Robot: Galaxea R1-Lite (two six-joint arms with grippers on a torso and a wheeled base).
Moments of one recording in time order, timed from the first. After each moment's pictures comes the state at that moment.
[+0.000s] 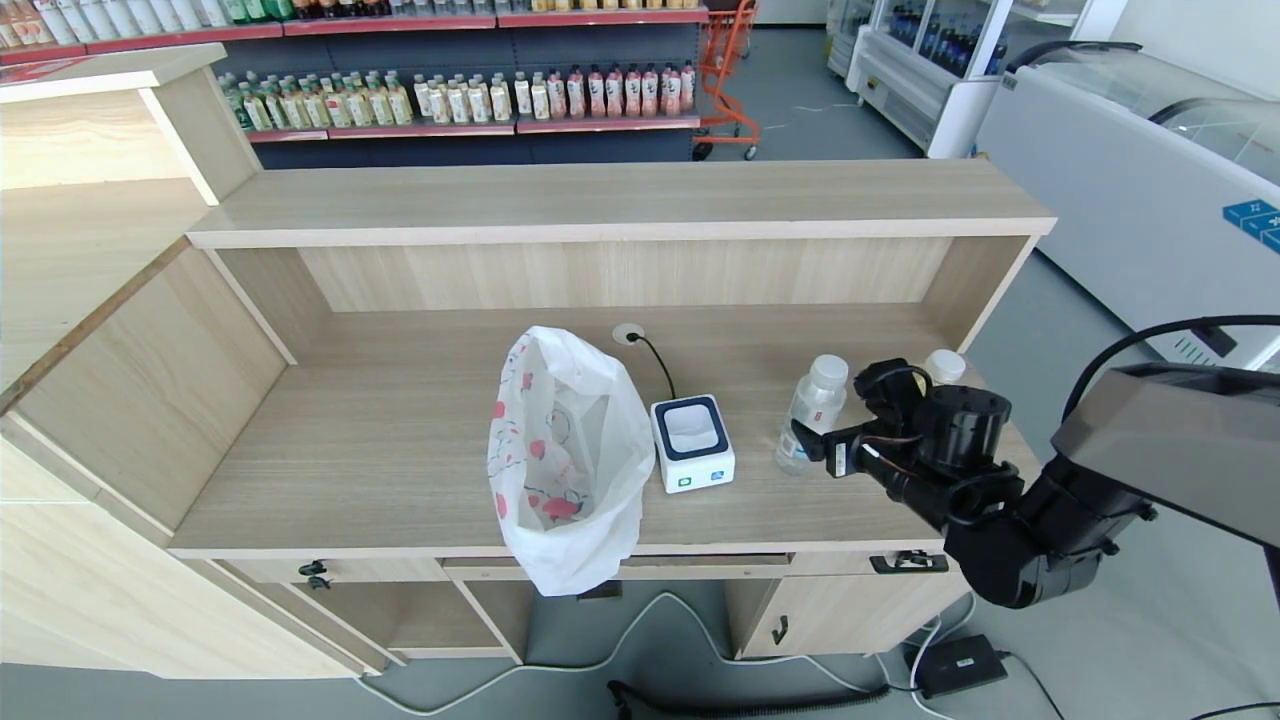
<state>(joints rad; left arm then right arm) -0.01 0.00 0.00 0.01 -0.04 -0.04 0.27 2.27 -0.85 -1.31 -0.04 -0.14</state>
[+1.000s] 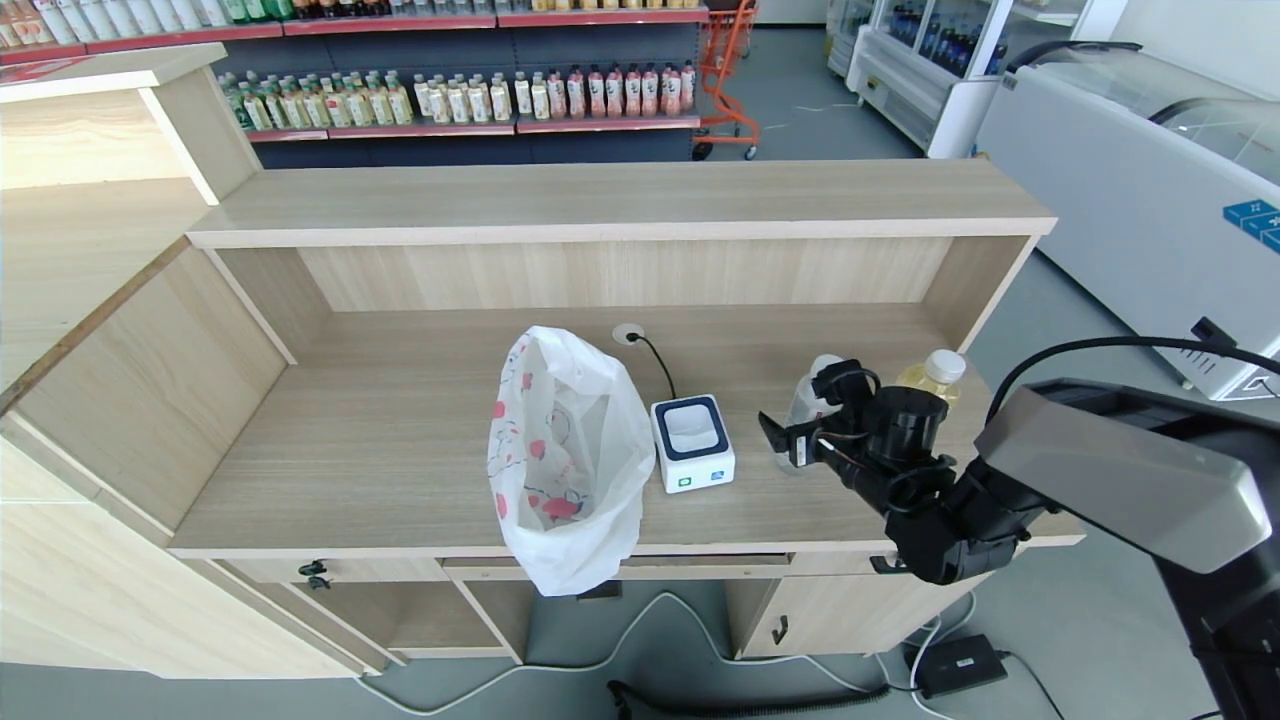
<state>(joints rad) -0.01 0.00 0.00 0.01 -0.04 -0.04 0.29 2.44 -1.09 -1.29 -0.03 -0.16</state>
